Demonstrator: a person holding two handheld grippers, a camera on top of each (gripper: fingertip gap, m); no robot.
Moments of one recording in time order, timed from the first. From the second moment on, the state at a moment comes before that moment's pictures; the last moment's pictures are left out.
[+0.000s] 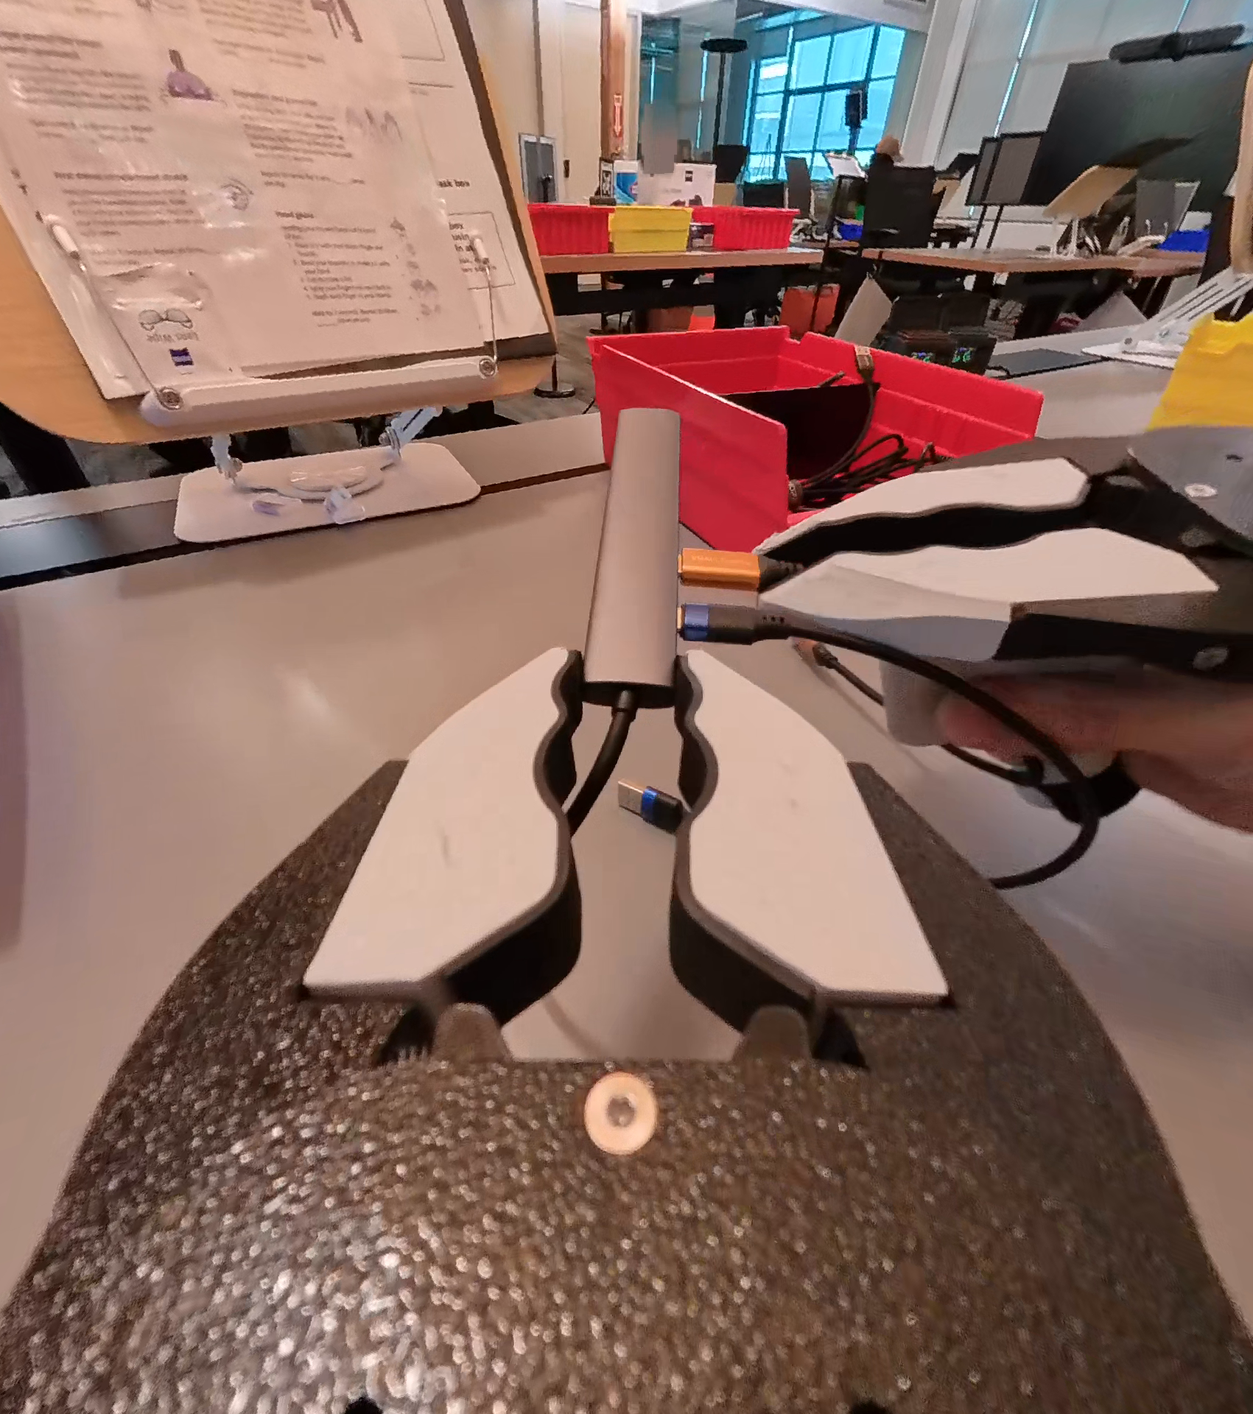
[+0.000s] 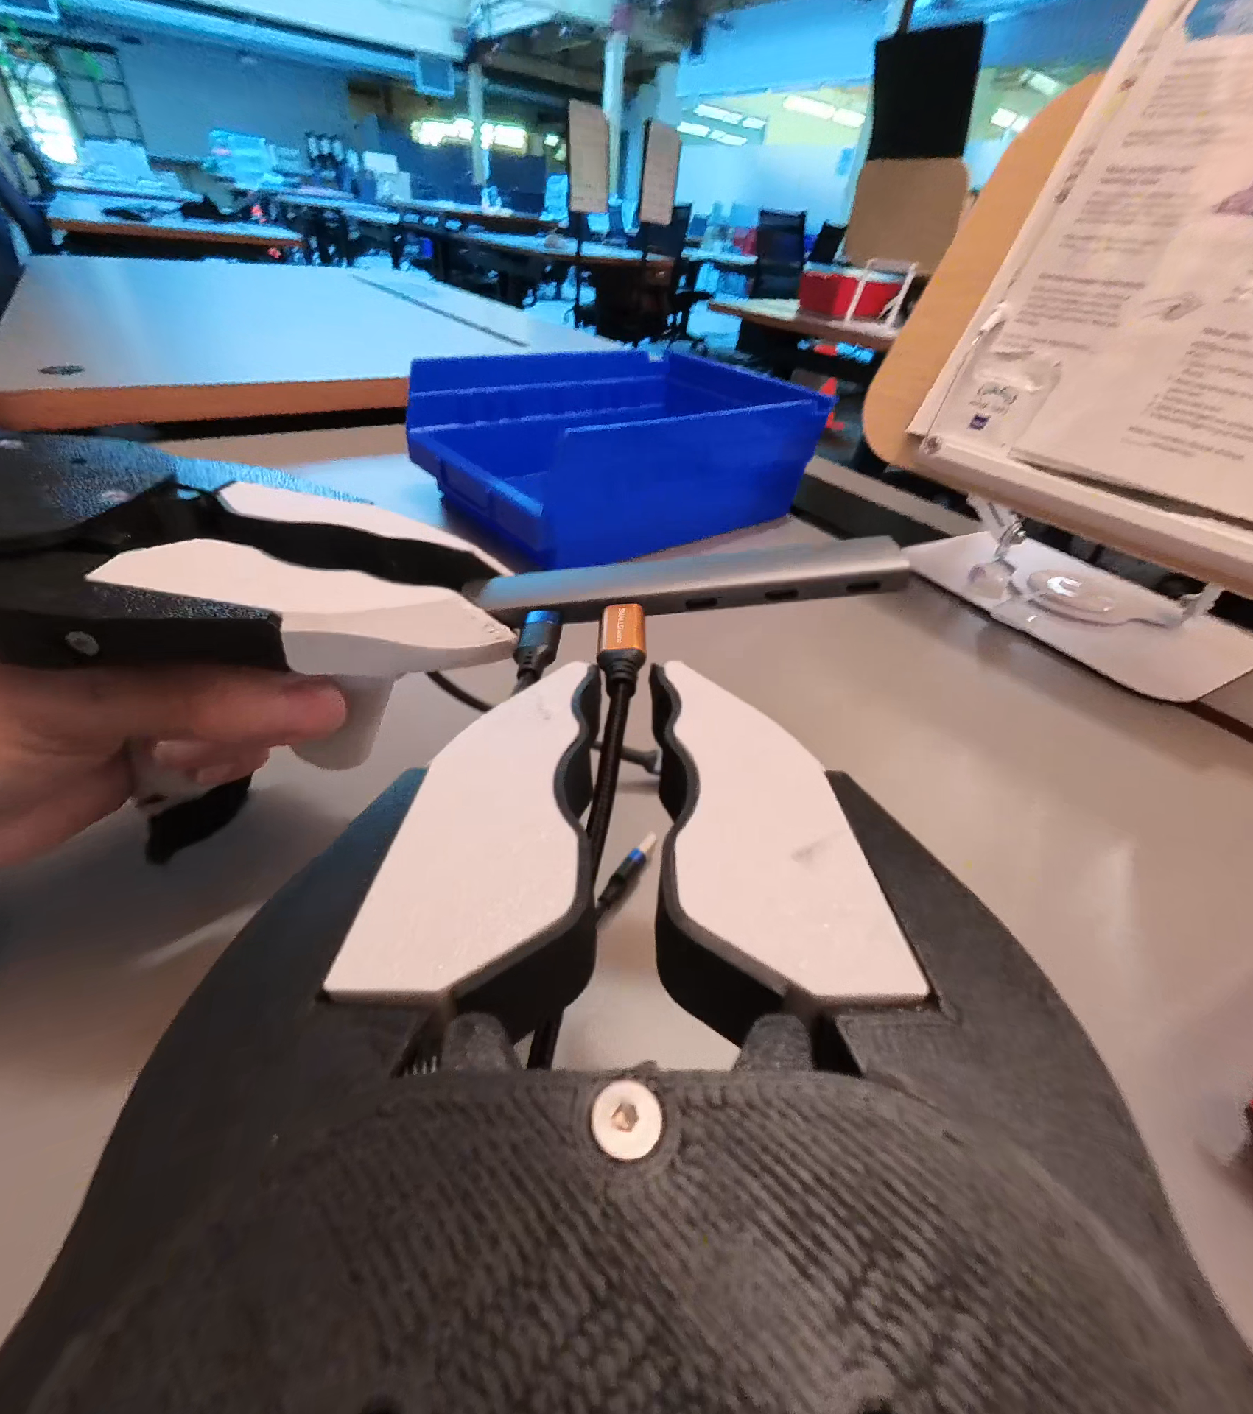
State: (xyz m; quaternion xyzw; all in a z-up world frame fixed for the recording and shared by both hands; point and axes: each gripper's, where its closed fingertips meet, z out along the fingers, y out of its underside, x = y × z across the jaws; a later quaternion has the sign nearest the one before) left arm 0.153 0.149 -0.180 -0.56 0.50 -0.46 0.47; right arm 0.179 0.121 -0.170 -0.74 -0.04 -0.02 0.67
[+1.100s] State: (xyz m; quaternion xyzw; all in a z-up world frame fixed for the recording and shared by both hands) left arm 0.136 0.157 -0.189 -0.56 0.50 -0.48 0.45; right arm 0.162 0.128 -0.171 -0.70 -0.05 -0.12 0.70
